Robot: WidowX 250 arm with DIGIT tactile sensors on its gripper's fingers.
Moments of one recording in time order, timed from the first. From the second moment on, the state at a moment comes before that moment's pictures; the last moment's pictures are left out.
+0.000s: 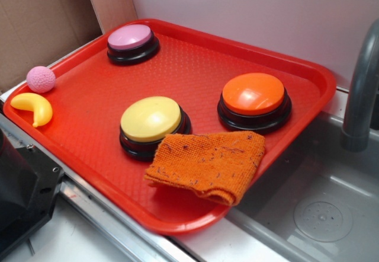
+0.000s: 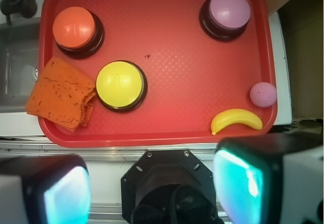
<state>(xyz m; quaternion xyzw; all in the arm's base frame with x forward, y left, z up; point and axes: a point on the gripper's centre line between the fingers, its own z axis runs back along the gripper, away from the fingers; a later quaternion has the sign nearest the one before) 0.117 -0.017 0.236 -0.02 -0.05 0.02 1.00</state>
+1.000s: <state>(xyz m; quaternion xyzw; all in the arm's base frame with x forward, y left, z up) 0.124 0.063 0.184 -0.02 -0.03 0.19 0.98</state>
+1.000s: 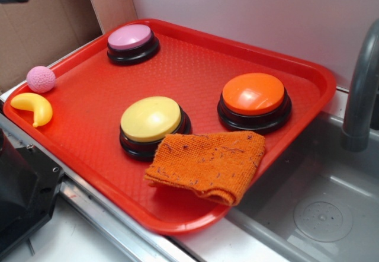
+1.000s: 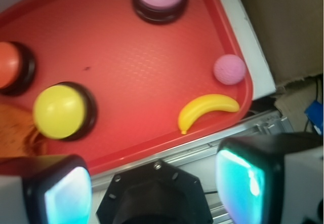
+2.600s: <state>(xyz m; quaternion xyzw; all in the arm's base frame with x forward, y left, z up) 0.154 0.168 0.029 0.13 -0.07 0.46 0.88</state>
